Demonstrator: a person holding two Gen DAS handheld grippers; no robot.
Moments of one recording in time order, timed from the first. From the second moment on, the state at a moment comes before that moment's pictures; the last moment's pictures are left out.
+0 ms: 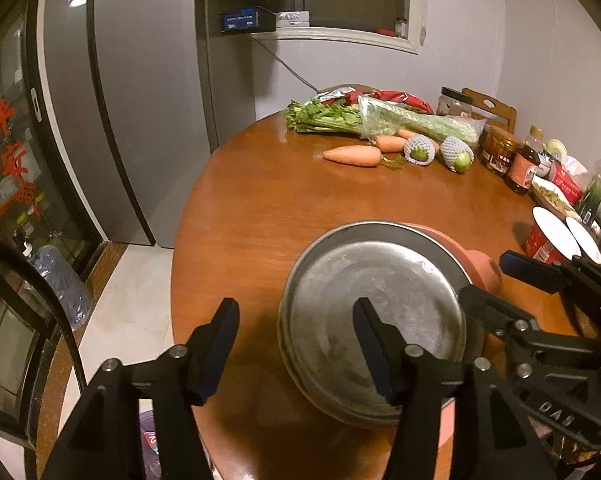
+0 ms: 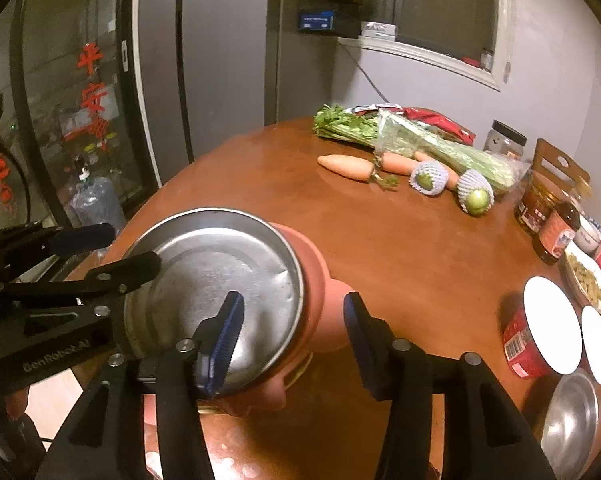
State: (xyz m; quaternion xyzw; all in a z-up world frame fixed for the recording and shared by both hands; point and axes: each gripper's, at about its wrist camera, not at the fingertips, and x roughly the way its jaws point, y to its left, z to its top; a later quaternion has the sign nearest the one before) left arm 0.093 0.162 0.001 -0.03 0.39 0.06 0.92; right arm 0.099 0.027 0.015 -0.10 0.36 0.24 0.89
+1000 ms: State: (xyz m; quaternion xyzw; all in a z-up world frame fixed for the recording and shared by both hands) left arm 0.102 0.157 -0.030 -0.07 0.43 0.00 0.90; right arm 0.093 0.013 -0.016 0.00 0.44 0.29 0.85
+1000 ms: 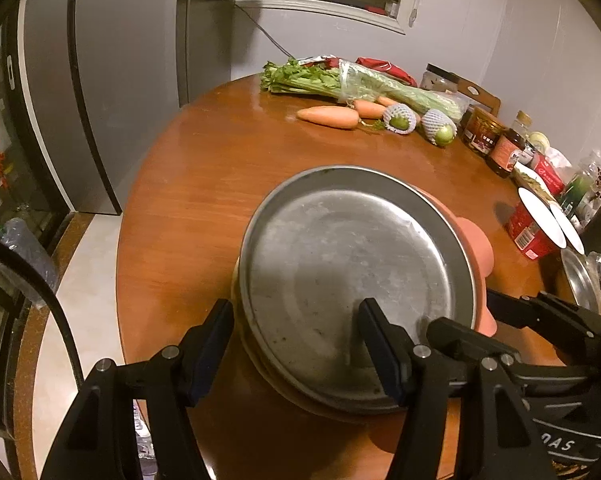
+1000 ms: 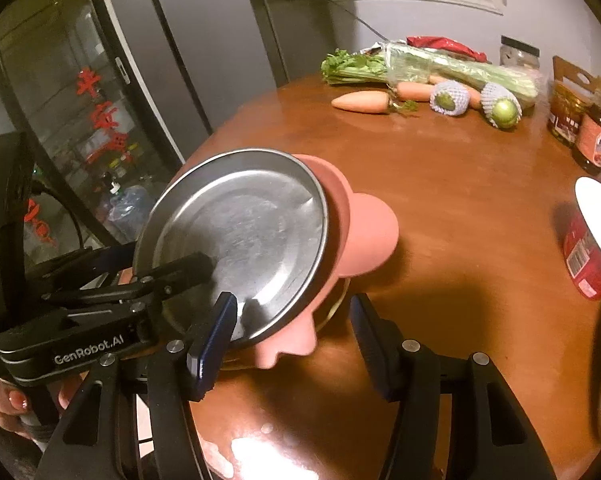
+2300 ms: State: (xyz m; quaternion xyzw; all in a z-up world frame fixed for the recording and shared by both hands) left arm 0.162 0.112 -0.033 -0.06 0.44 -0.01 0.90; right arm 0.146 -0.030 -0.025 0.02 0.44 0.24 0.87
